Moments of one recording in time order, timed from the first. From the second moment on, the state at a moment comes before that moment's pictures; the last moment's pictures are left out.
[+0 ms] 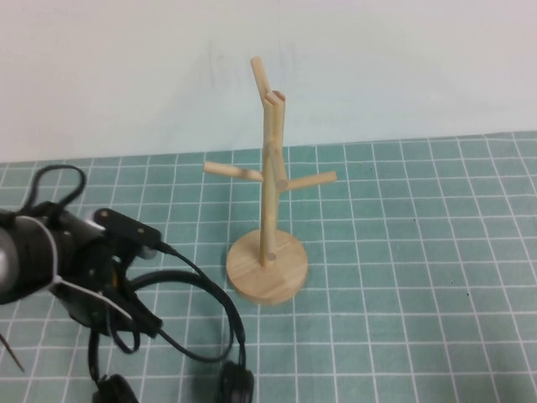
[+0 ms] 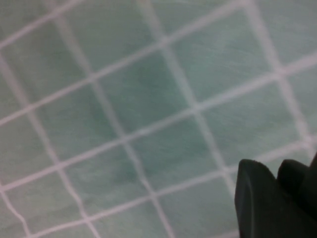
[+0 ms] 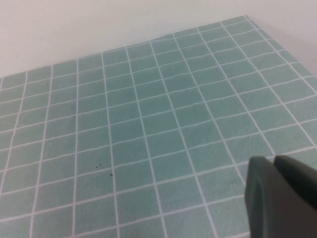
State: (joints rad) right arm -0.04 -0.01 0.02 -0.12 0.40 0.31; left arm -0.40 1.69 -0.81 0.37 0.55 -0.16
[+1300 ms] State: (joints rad) right arm -0.04 -0.01 0.02 -0.12 0.40 0.31; left arm -0.31 0.53 -0.68 0.16 0.79 -0.19
